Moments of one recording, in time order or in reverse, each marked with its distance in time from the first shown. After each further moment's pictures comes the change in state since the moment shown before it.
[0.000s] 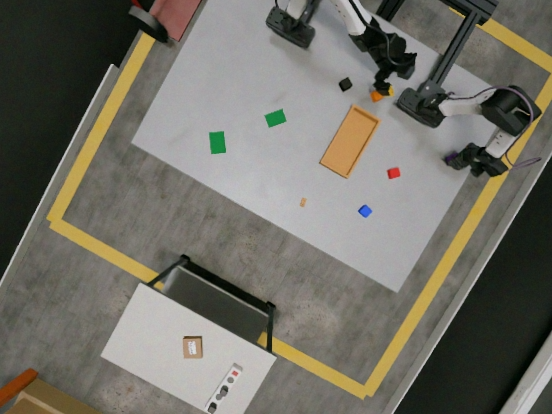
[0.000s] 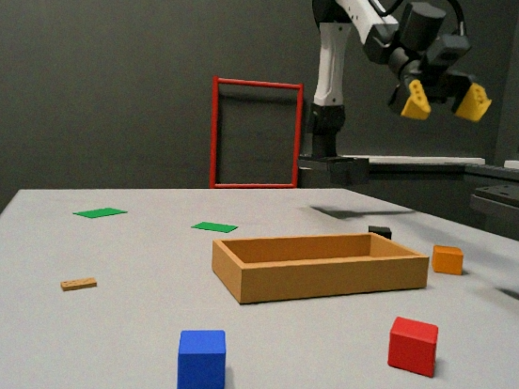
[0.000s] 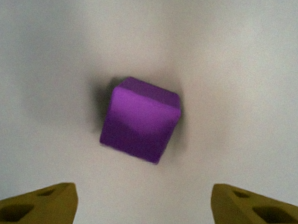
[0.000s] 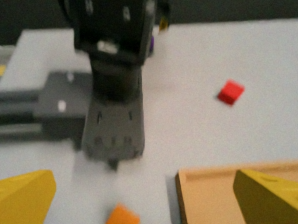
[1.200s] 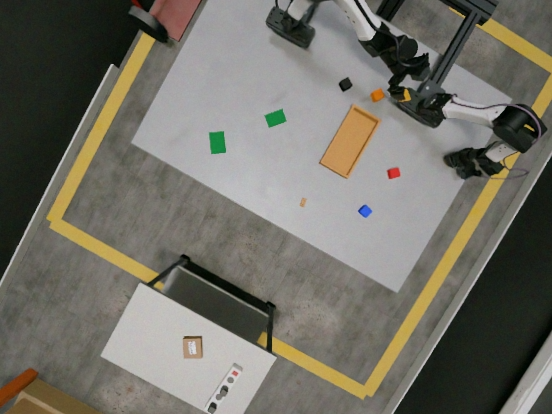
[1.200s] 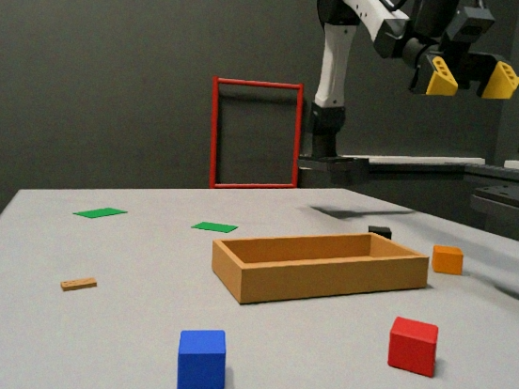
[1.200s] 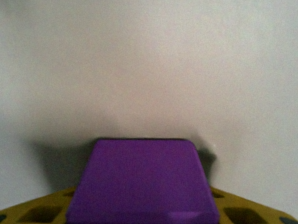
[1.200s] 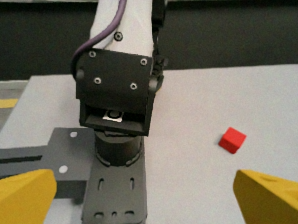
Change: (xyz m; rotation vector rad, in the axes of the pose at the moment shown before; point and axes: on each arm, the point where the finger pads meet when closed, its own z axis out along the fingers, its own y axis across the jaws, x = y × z) left arm -0.006 0.003 0.069 0.124 0.058 0.299; right arm -0.055 0.003 0.024 -0.003 -0.141 -0.001
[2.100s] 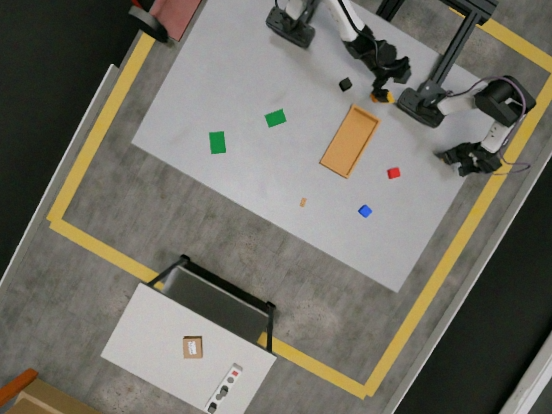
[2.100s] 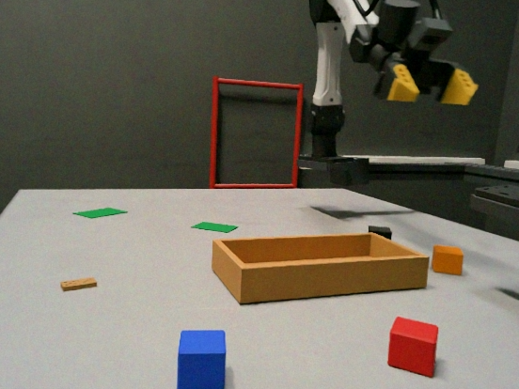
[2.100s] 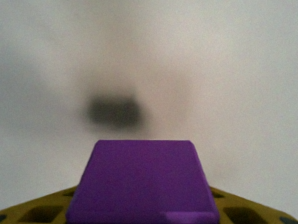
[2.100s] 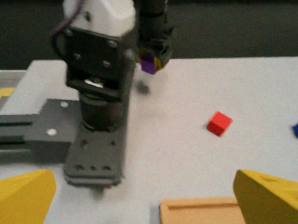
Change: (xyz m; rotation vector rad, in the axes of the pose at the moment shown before) left arm 0.041 -0.061 -0.081 0.002 -0.020 -0.019; right arm 0.028 -0.038 -0.040 -0.037 0.016 -0.020
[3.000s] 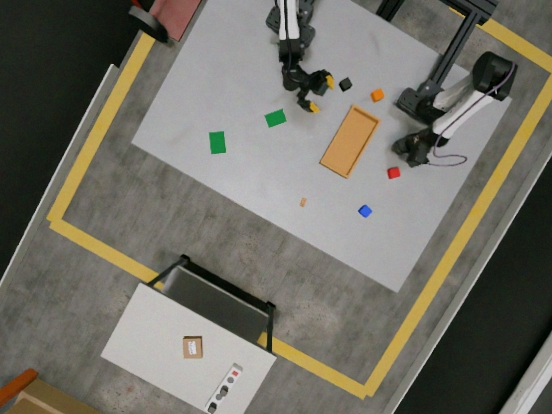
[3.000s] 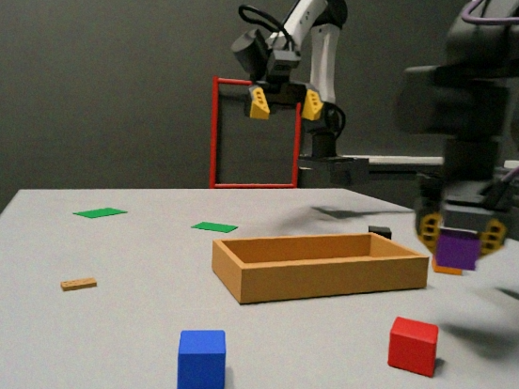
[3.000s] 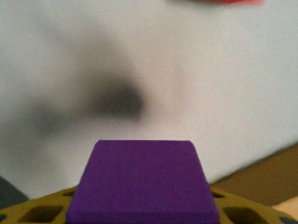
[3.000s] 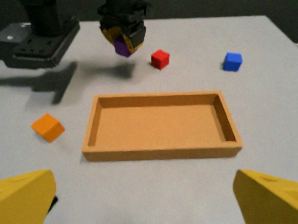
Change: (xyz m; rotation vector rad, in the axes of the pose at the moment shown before) left arm 0.137 -0.177 -0.001 0.015 0.036 0.037; right arm 0.125 -0.163 -0.180 -0.035 0.024 0.024
